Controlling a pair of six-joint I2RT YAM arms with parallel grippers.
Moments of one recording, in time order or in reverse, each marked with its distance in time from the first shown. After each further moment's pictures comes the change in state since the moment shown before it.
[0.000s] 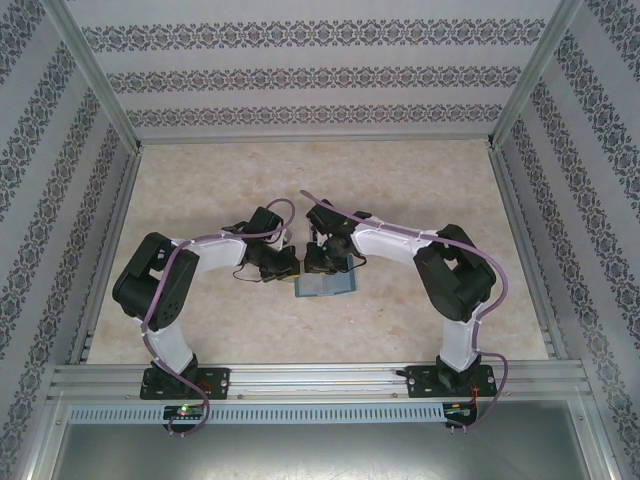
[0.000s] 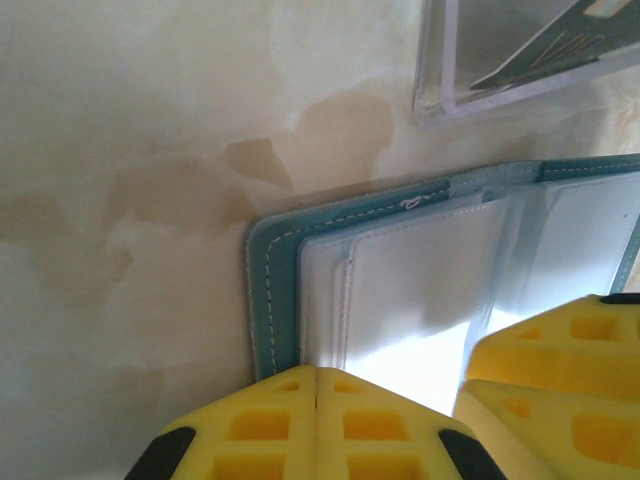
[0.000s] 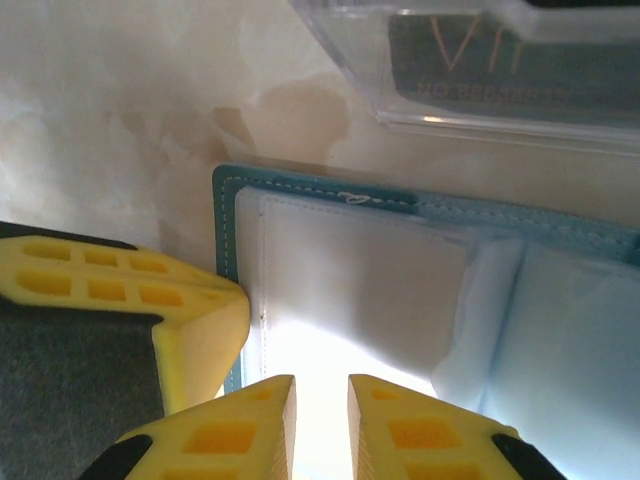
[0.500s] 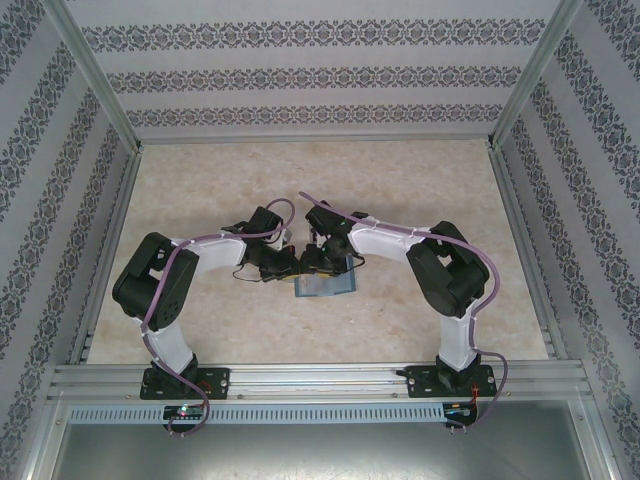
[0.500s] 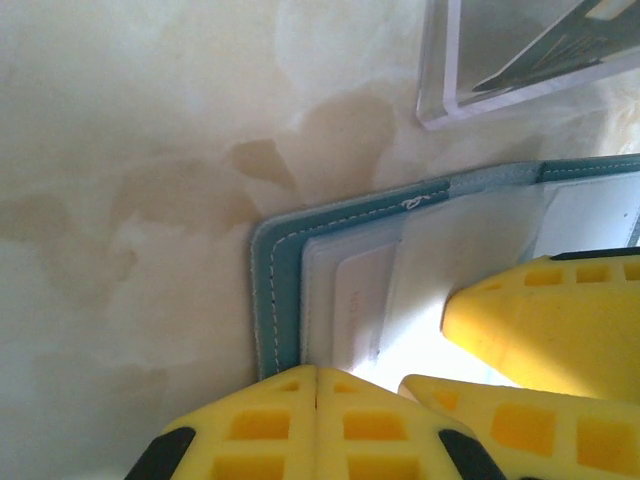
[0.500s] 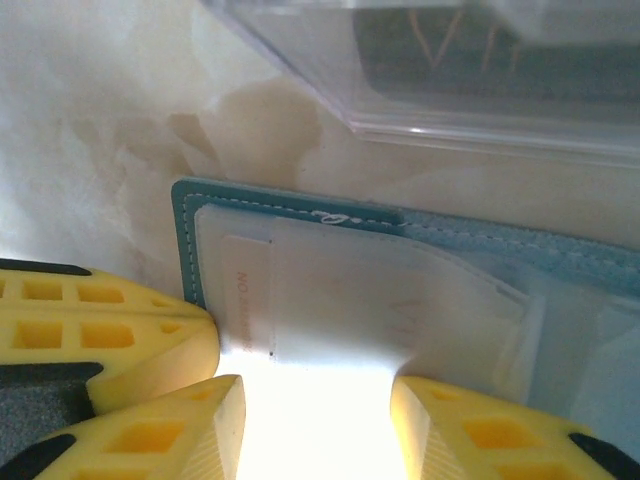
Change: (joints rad) left arm 0.001 0.000 0.000 0.000 0.000 0.000; right arm -0.002 0.043 0.014 -0.010 -0.003 -0.002
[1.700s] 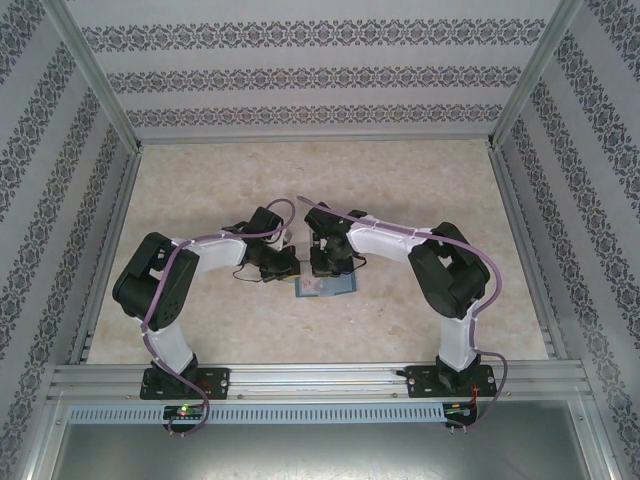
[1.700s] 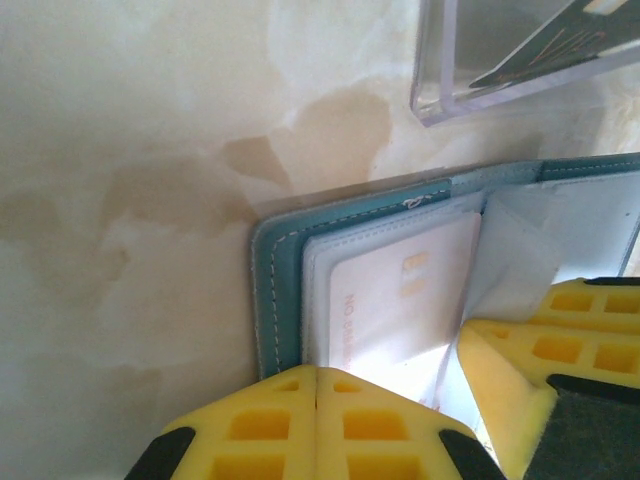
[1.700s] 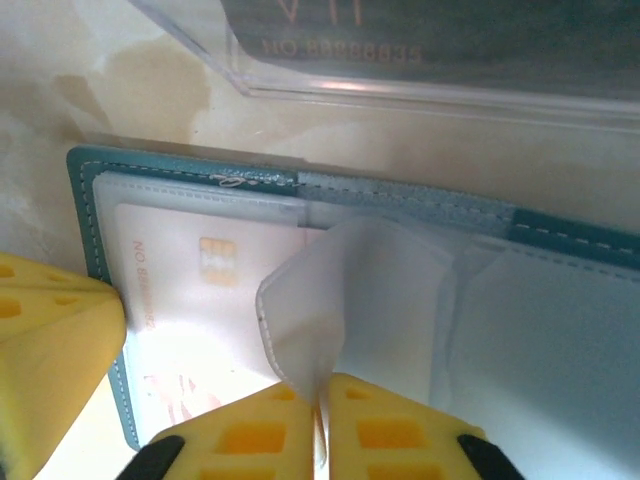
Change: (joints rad) left arm -0.001 0.001 0.000 0.001 0.003 0.000; right arm 0.008 -0.014 0.026 -0.128 0.110 -0.044
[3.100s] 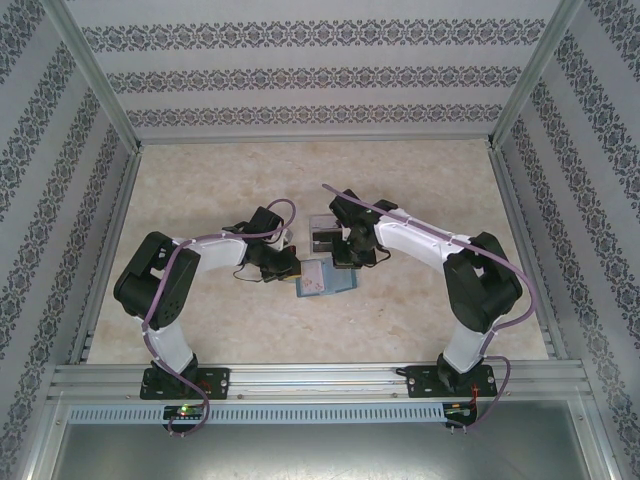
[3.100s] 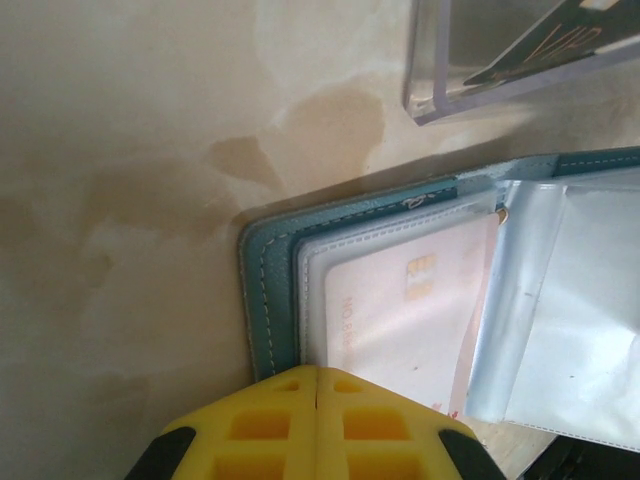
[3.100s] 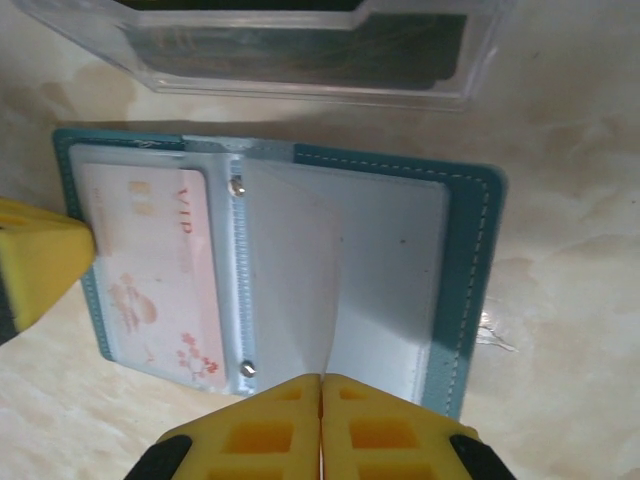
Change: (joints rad) left arm 0.000 0.009 0.000 0.010 0.016 0.000; right arm -0.101 -0.175 -0.059 -0.116 0.016 -0.092
